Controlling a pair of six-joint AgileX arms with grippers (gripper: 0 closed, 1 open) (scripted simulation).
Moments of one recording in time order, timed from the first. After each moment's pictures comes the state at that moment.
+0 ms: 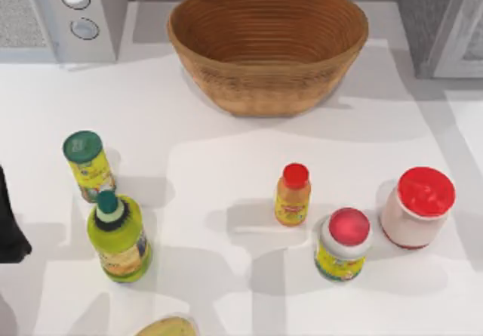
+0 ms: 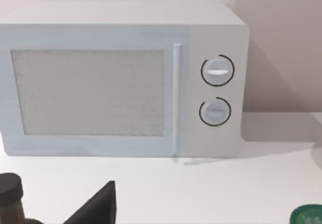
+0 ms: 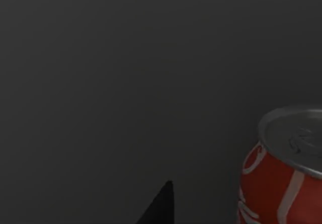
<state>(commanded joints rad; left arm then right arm) 0.00 0.00 0.00 0.00 0.00 0.00 0.14 1.82 2.10 -0.28 0.16 0.01</state>
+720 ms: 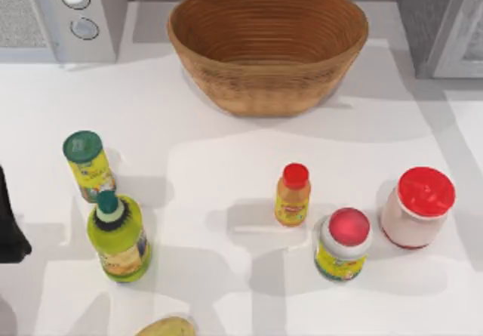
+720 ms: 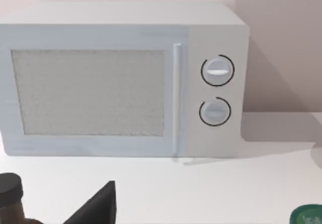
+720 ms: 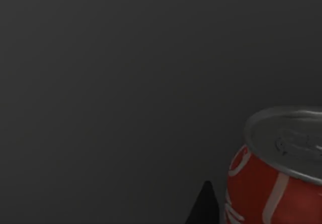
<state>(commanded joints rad) 0.00 0.00 0.00 0.00 0.00 0.00 0.14 1.82 2.10 -0.28 0.16 0.01</state>
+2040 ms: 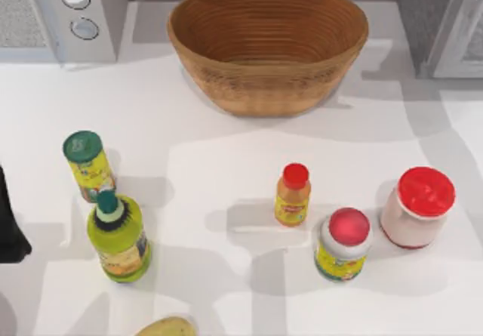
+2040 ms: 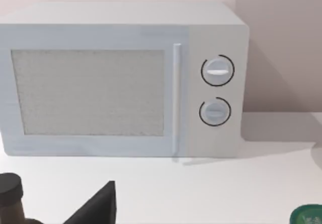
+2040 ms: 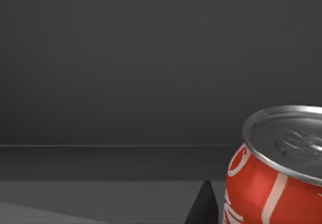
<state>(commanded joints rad) 0.00 0.00 0.00 0.00 0.00 0.00 0.27 1.33 1.92 -0.58 0.29 0.01</state>
